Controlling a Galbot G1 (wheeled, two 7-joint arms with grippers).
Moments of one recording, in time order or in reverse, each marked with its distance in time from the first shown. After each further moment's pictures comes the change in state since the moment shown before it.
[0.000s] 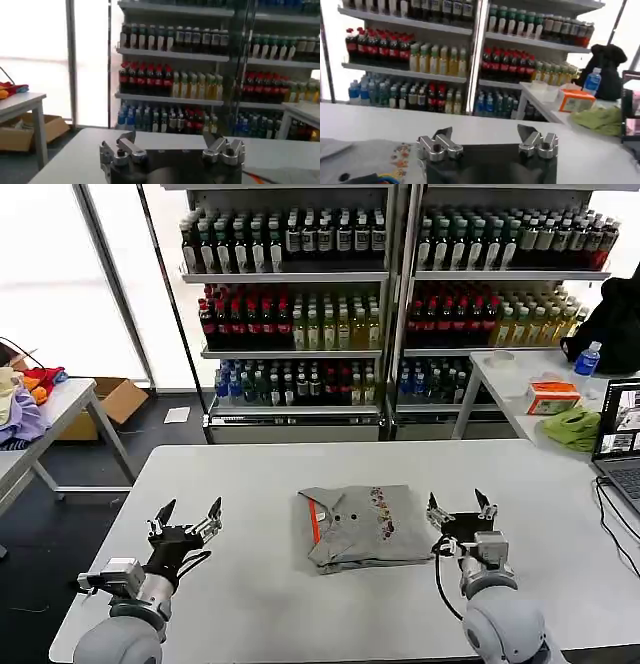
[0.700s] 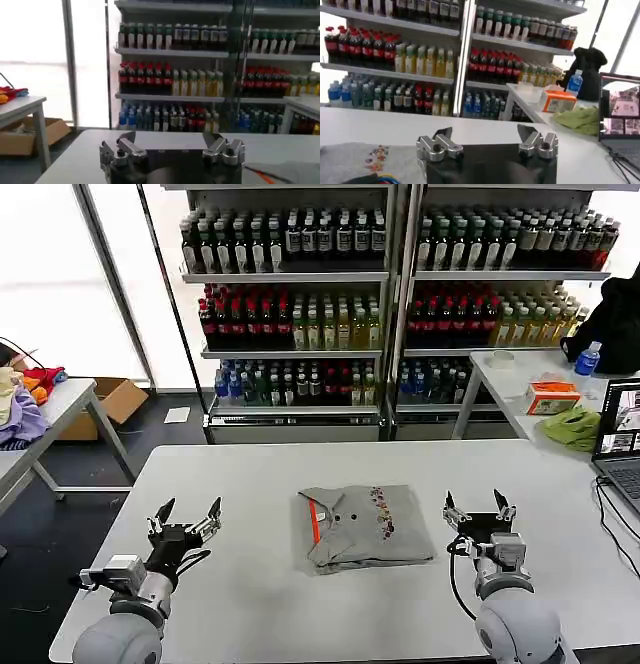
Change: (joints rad) left arm -0.012 -0.005 -0.007 0.016 0.039 0.020 0.030; right arm -0.031 -0.004 0.061 0.009 -0.010 0.007 -0.001
